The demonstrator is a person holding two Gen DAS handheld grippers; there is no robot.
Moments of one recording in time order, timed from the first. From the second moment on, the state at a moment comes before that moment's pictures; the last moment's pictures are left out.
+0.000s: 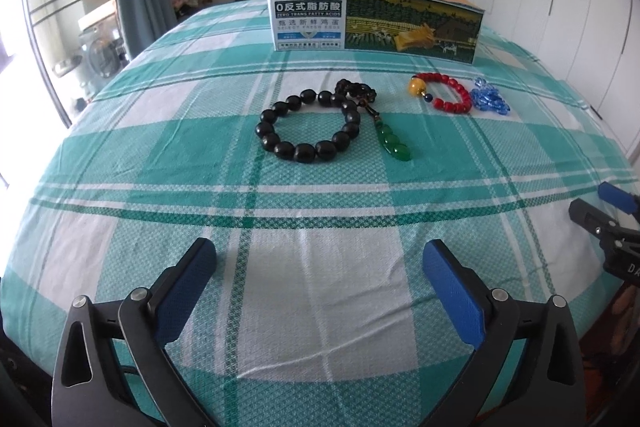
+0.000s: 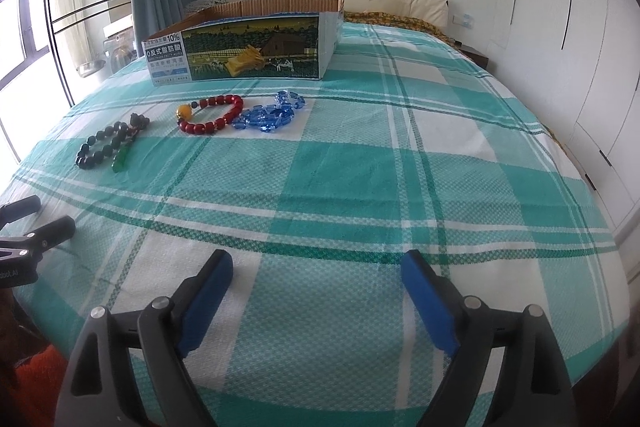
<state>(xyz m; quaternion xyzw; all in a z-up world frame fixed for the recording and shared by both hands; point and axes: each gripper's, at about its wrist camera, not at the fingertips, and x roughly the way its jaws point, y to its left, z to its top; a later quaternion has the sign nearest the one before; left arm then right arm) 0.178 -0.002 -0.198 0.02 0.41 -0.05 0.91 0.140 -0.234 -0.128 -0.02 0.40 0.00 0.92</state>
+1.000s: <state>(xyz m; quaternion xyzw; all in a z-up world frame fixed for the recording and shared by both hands) 0.177 -0.002 -0.199 0.02 0.41 -0.05 0.91 0.141 -0.235 -0.128 -0.01 0.40 -0.01 0.92</state>
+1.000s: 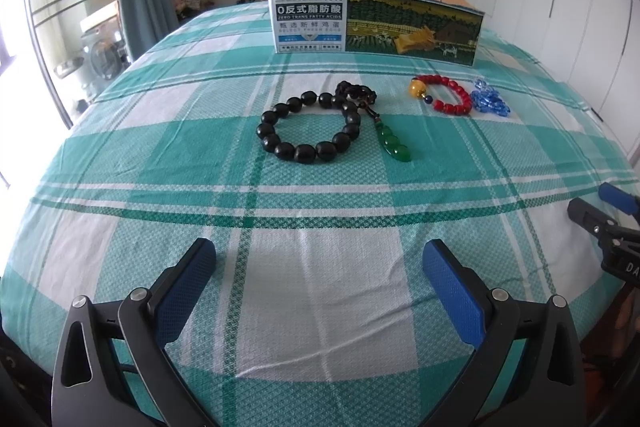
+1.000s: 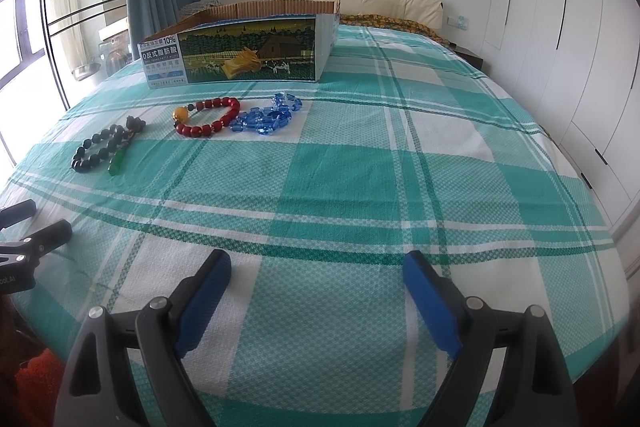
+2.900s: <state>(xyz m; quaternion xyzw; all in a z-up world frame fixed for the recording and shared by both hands) 0.270 0.022 -0.188 0.02 0.46 -0.05 0.89 0.303 -0.116 -0.123 -0.06 0.45 0.19 0.87</state>
